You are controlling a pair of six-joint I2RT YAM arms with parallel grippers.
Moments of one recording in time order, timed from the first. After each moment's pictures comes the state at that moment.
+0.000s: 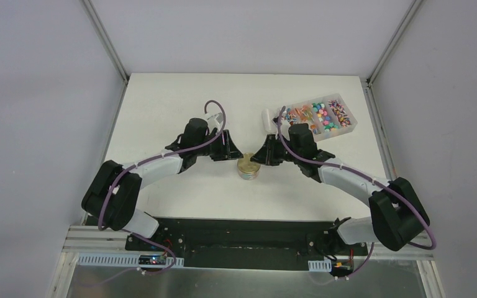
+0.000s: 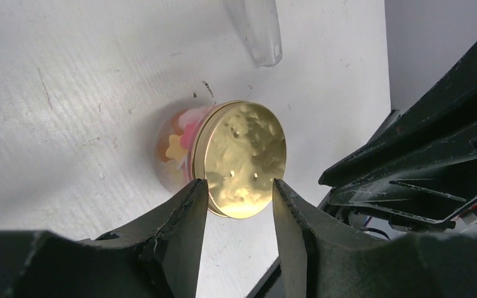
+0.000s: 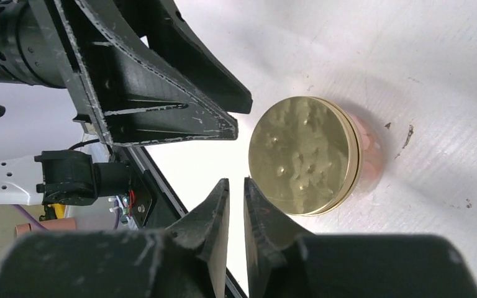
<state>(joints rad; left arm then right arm) -0.51 1.47 0.73 0.15 0.50 -0.70 0.59 1.37 0.72 0.12 -0.48 0.61</state>
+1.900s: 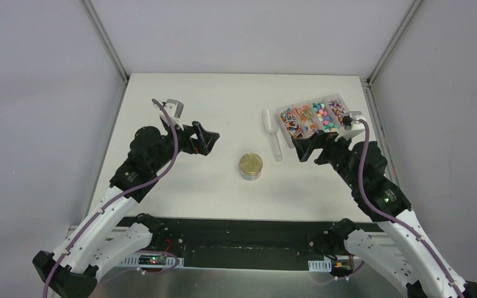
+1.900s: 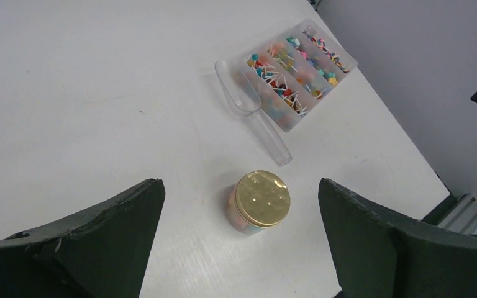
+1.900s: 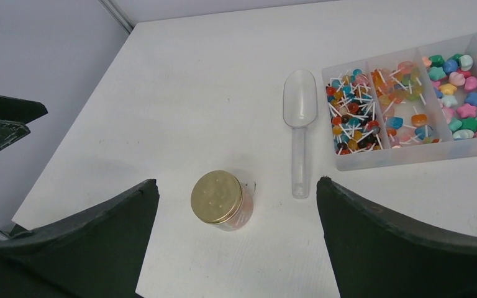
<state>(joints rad) -0.52 0.80 0.84 -0.20 0.07 -0.37 0.60 0.64 0.89 -0.44 0.15 0.38</state>
